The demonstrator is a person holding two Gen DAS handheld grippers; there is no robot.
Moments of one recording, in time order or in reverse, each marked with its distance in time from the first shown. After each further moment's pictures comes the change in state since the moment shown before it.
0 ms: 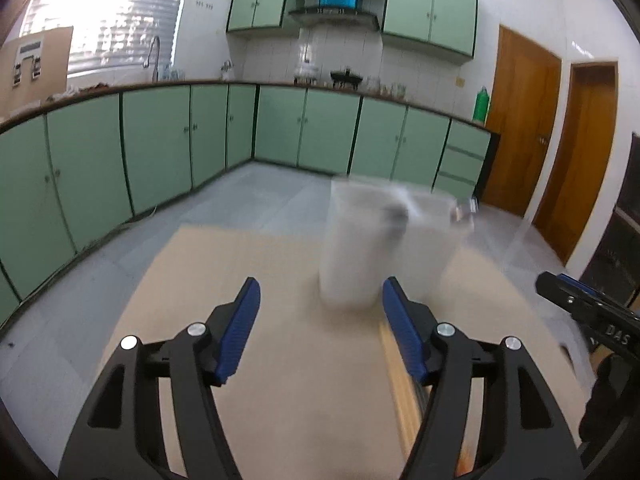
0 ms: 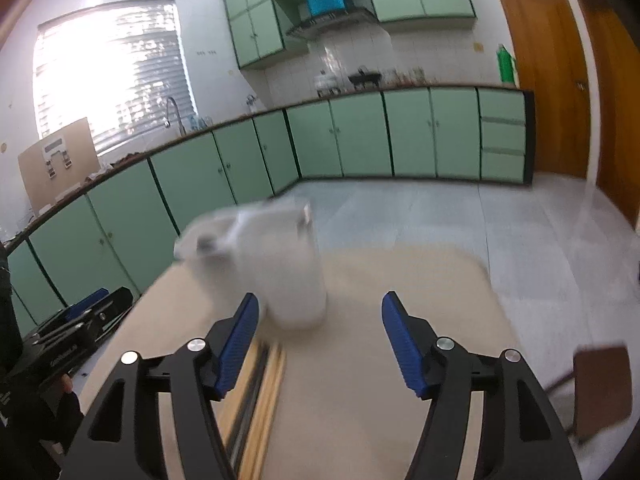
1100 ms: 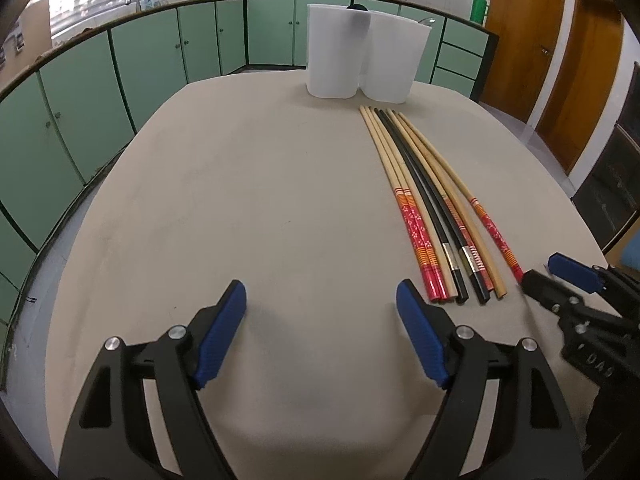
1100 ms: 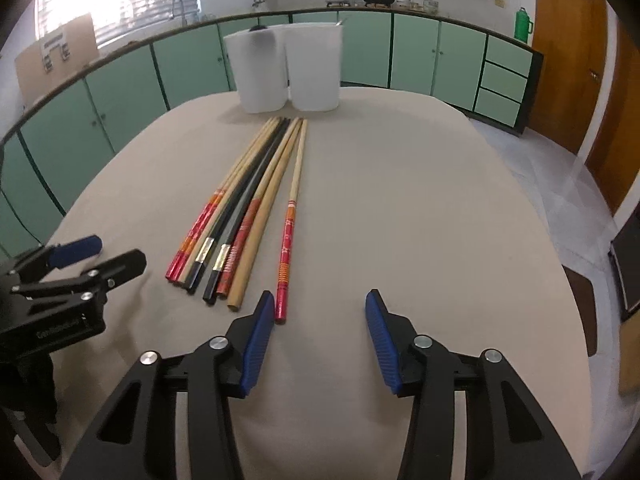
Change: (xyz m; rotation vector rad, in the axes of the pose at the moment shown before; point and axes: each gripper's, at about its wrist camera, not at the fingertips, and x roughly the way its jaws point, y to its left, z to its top) left arm -0.046 -0.012 -0.122 0.068 0.342 0.030; right arm -0.057 0.031 -0.126 -0.150 0.289 -0.074
